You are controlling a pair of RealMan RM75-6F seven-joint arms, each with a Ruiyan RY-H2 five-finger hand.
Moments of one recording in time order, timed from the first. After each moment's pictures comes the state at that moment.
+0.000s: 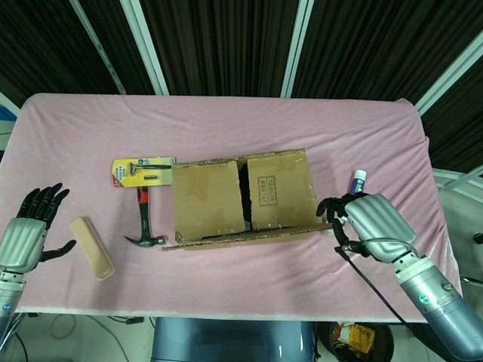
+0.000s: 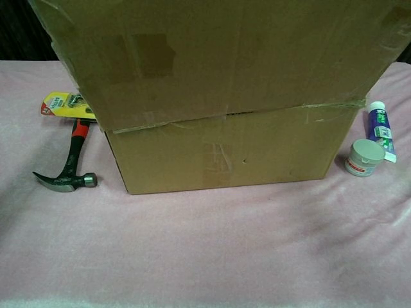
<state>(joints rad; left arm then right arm) -0.23 -1.16 -0.05 -1.52 1.55 1.44 -0.07 0.50 -0.48 0.30 -2.36 -1.30 0.98 0.07</state>
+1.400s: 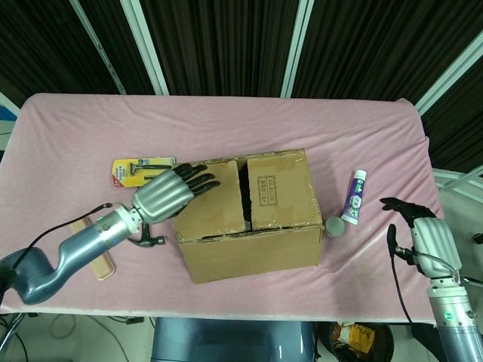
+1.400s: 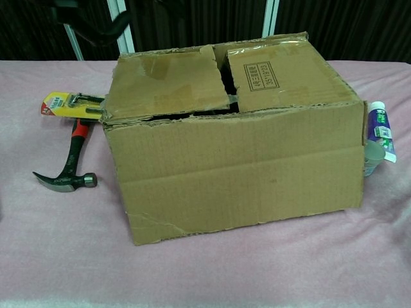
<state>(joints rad) -0.91 -1.08 -0.27 -1.74 1.54 0.69 0.15 0.21 -0.98 0.17 -1.97 -1.40 1.41 0.04</state>
